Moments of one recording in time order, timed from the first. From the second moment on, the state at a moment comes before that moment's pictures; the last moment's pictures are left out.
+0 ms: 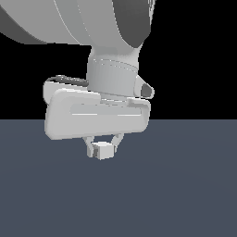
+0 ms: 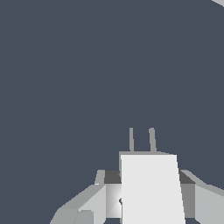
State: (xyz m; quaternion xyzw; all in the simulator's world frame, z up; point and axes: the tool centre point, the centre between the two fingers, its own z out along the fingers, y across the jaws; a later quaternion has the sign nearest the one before) arm -0.059 0.032 0.036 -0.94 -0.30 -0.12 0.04
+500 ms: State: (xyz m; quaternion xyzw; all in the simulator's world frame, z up) arm -0.039 0.050 0.057 -0.97 -0.20 -0.13 0.03
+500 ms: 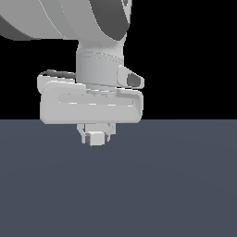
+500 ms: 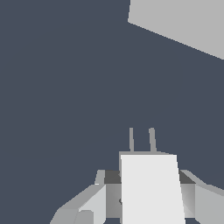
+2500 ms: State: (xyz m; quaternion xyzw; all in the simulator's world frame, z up) arm 0.017 0.066 0.100 -0.99 0.04 -0.13 -0.01
